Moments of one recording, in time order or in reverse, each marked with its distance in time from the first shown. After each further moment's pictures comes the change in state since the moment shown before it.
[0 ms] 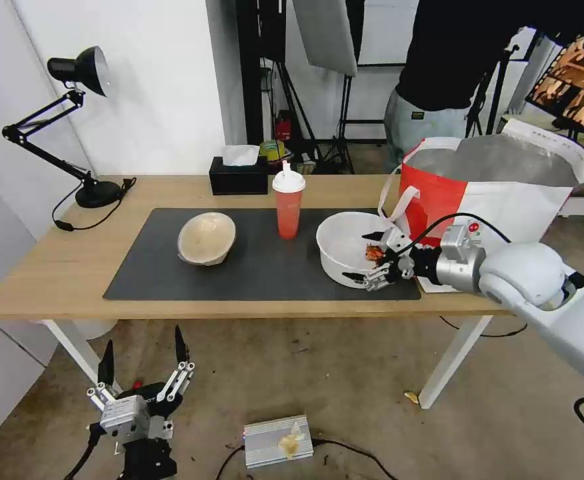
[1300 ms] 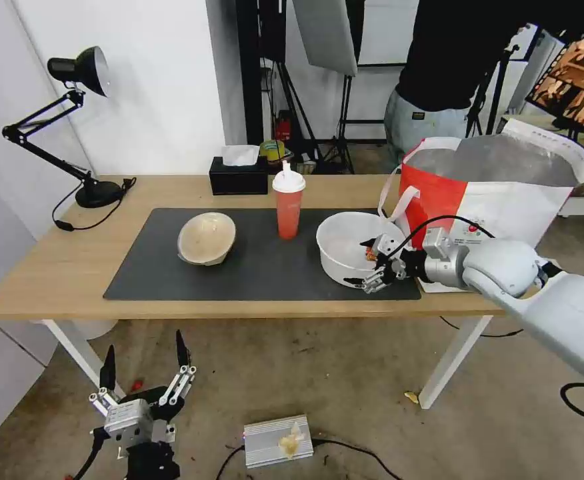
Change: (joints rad) left arm 0.007 -0.021 0.000 0.010 0.014 -0.006 -0.008; right arm 0.139 0.048 -0.151 -0.144 -0.078 -0.012 -0.049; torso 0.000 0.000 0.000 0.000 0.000
